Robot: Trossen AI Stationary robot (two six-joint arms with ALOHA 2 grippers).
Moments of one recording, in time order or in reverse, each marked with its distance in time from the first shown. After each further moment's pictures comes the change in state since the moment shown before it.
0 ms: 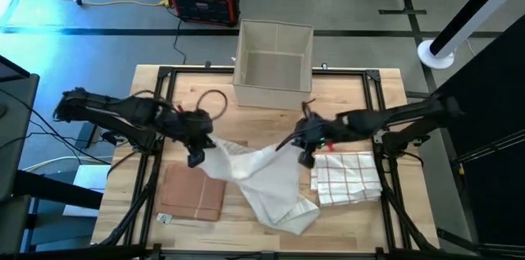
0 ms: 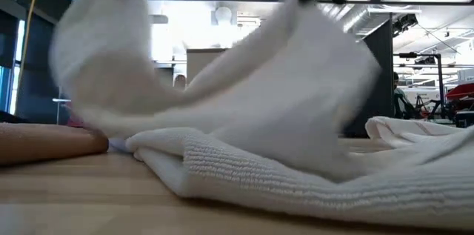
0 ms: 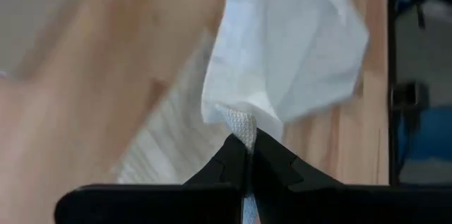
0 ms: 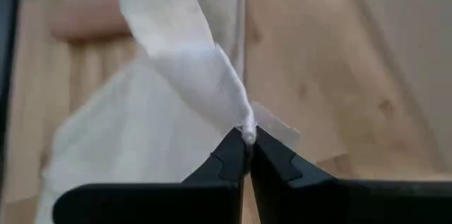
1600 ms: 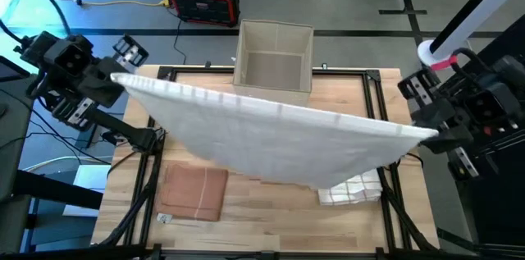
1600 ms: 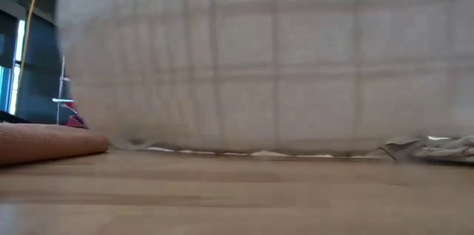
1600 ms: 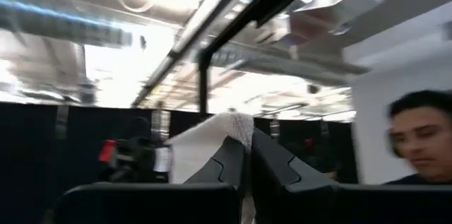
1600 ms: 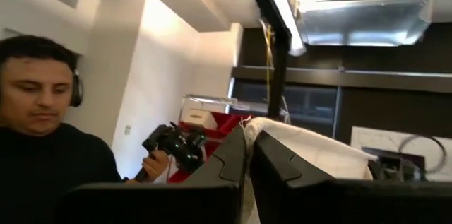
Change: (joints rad) left arm -0.111 -0.044 0.462 0.960 0.343 0.314; right arm 0.583 -0.061 0.747 0.501 -0.120 -0.625
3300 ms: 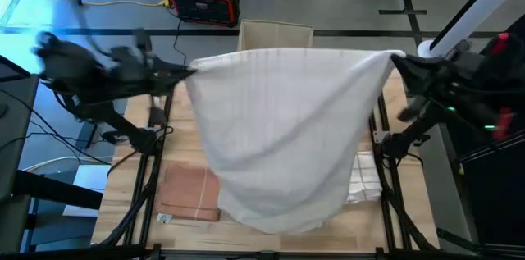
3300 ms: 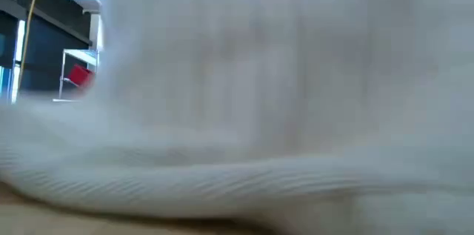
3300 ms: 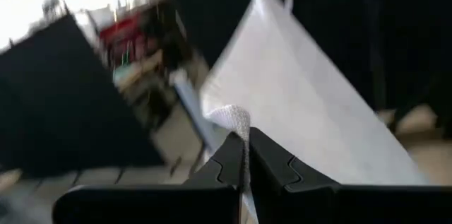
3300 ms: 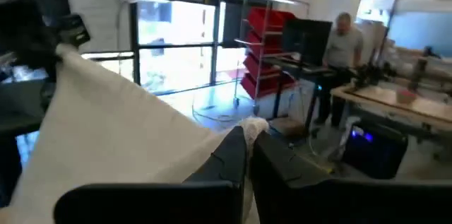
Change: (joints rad) left arm -0.073 0.371 0.626 -1.088 -0.946 0.393; right arm 0.066 0.019 0.193 -0.650 1.360 0.228
